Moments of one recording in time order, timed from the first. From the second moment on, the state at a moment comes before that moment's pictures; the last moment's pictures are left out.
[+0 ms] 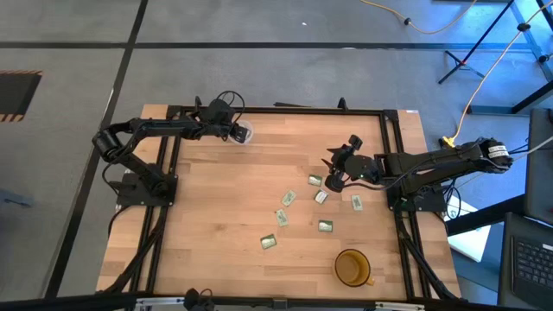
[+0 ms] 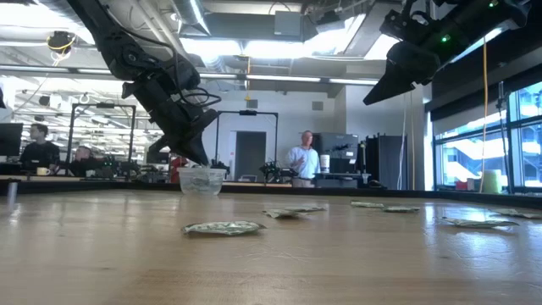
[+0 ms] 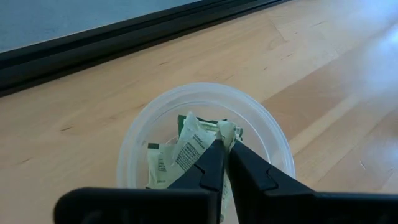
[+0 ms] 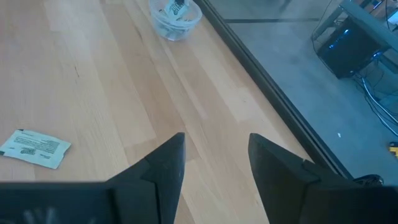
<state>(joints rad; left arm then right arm) 0.74 1.49 0.69 0.03 0.04 -0.40 0.07 1.08 0.65 -0.24 0.64 0.09</state>
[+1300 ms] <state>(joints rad) 0.28 1.30 0.48 0.65 0.19 -0.23 0.04 1.09 0.65 -0.26 0.33 0.23</state>
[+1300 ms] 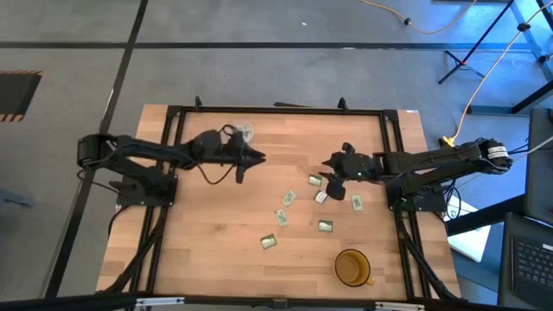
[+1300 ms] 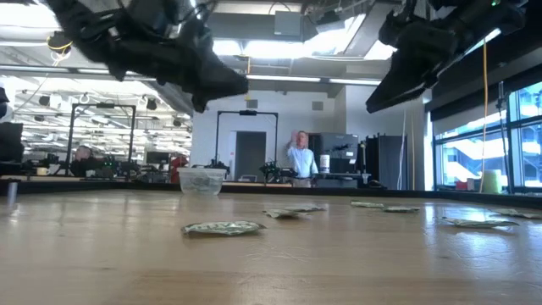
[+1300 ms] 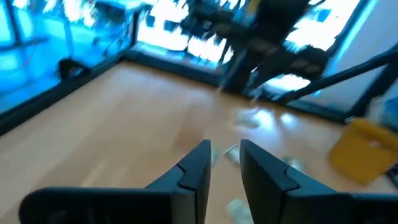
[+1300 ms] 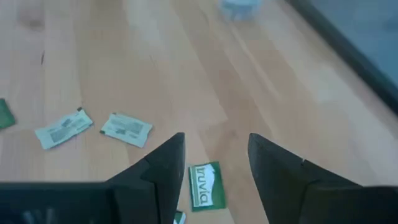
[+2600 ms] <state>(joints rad) 0.22 1.30 0.32 1.02 0.20 -0.25 -0.16 1.60 0.69 -0.28 0.08 0.23</state>
